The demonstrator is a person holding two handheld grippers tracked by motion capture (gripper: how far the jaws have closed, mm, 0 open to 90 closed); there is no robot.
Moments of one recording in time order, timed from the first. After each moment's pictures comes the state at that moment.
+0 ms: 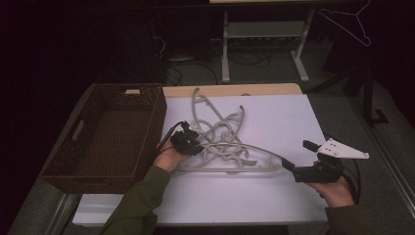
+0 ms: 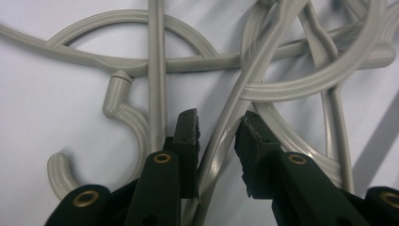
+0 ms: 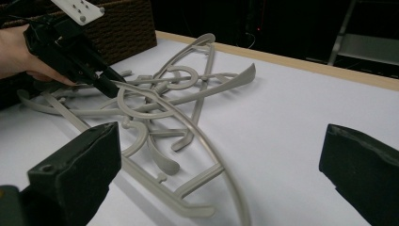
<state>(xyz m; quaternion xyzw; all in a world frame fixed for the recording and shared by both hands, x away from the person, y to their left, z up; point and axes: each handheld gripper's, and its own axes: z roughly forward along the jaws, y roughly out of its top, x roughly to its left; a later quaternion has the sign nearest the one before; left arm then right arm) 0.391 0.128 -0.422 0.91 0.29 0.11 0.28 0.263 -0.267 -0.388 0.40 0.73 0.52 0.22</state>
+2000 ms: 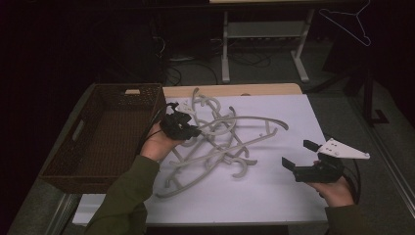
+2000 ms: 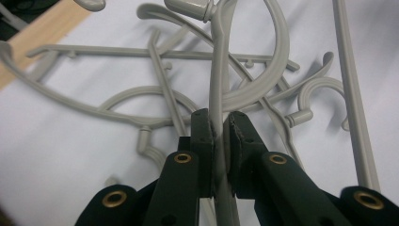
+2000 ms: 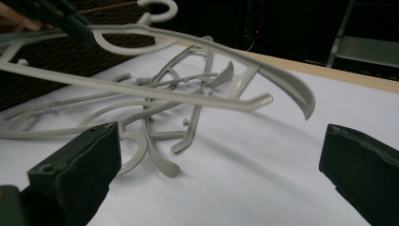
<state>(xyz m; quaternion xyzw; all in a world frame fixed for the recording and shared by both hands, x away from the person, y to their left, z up) 0.381 0.142 -0.331 0.90 0.26 0.12 0.34 0.263 -0.268 -0.388 0.40 0.72 0.52 0.22</state>
